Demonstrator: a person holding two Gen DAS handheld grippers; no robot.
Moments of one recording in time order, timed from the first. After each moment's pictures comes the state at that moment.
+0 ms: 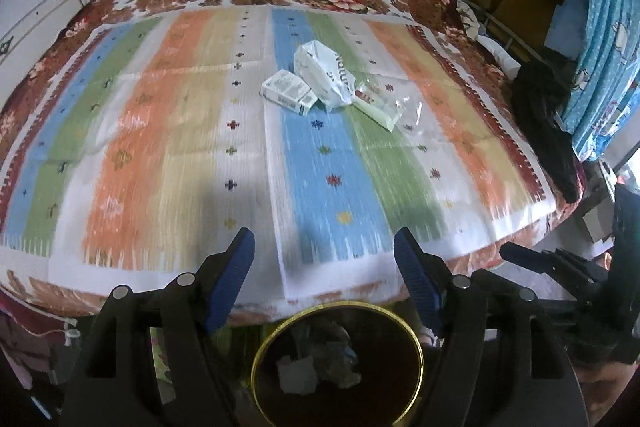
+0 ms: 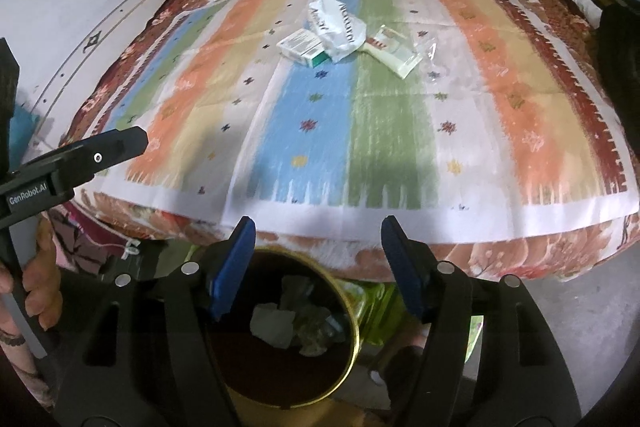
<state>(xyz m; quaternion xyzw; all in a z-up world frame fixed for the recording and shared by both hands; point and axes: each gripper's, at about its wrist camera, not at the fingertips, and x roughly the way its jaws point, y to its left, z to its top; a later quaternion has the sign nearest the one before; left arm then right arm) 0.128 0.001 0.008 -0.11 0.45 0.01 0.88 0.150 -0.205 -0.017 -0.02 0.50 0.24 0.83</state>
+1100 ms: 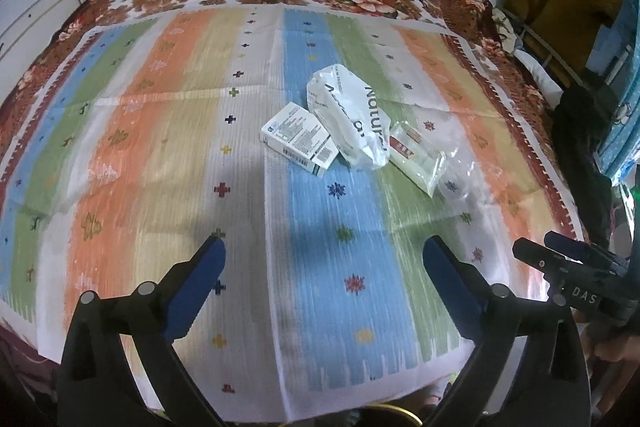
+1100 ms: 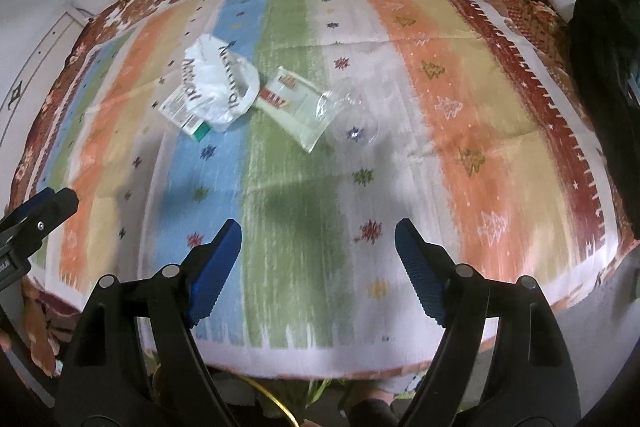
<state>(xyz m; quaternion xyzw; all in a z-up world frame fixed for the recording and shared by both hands) 0.271 0.023 -0.021 -0.12 0.47 0.05 0.87 0.329 -0.216 -0.038 -0.01 0.53 0.13 0.84</state>
